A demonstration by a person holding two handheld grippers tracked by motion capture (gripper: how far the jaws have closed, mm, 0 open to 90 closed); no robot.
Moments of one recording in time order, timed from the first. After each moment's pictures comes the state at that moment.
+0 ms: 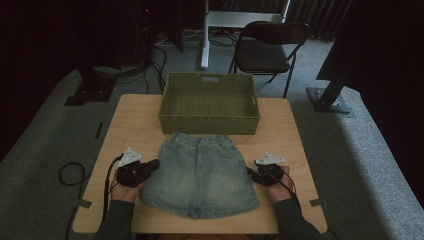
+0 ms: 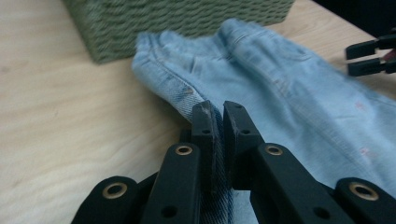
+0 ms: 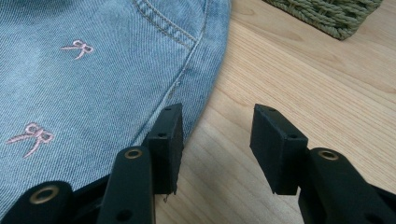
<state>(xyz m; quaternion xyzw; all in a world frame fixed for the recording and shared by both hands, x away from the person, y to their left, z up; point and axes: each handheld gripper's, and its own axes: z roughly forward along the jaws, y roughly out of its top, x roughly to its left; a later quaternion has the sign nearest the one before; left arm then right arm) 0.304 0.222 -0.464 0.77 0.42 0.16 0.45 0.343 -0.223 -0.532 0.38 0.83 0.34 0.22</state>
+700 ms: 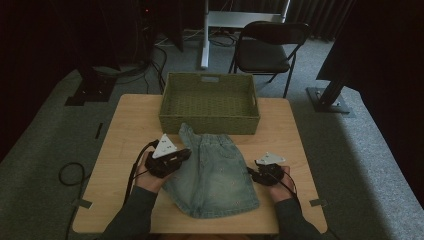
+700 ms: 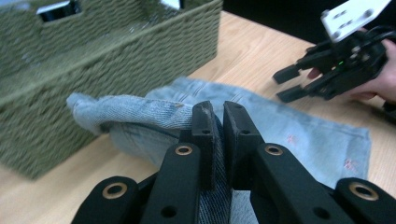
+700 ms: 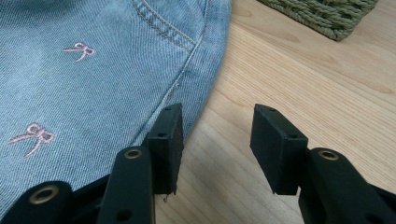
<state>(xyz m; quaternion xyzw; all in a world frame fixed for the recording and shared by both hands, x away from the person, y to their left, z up) 0.308 0.134 -0.401 0.82 0.30 0.19 0.45 0.343 -0.225 -0.530 0.38 0.83 0.35 0.22</state>
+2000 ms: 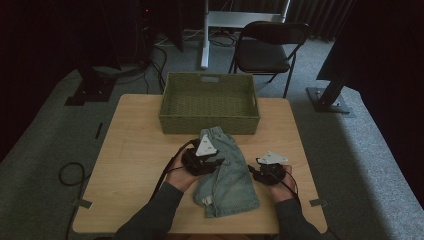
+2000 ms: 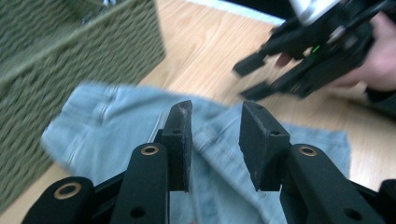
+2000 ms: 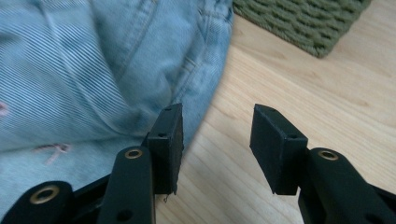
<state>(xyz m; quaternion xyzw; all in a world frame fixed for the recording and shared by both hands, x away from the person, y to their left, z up) 0.326 0.061 -0.421 0.87 0.24 0.16 0.41 0.337 -0.224 -0.516 0.38 0.82 0.36 0.24</state>
